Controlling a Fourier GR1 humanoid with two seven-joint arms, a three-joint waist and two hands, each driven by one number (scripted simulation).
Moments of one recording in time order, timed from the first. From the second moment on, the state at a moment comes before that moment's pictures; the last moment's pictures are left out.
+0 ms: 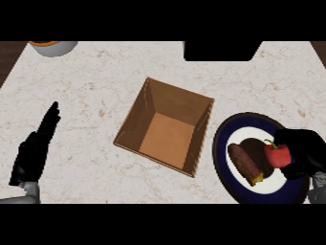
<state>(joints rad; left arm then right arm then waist) 0.00 0.17 0.08 -1.54 -0.21 0.03 0.09 -0.08 -0.42 0.09 -1.36 1.14 0.08 0.07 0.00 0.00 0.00</state>
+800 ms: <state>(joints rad) 0.00 0.17 0.07 -1.58 -0.21 0.00 0.11 -0.41 -0.49 0.04 -1.06 1.03 0.02 -0.43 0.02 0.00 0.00</state>
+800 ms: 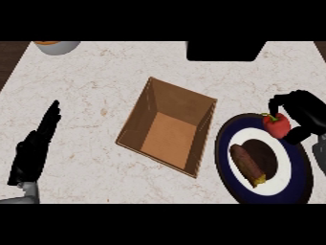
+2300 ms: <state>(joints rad) 0.01 0.17 0.10 -1.55 -0.22 0.00 0.08 -0.65 -0.15 0.05 -1.61 0.52 0.54 -0.05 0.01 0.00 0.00</state>
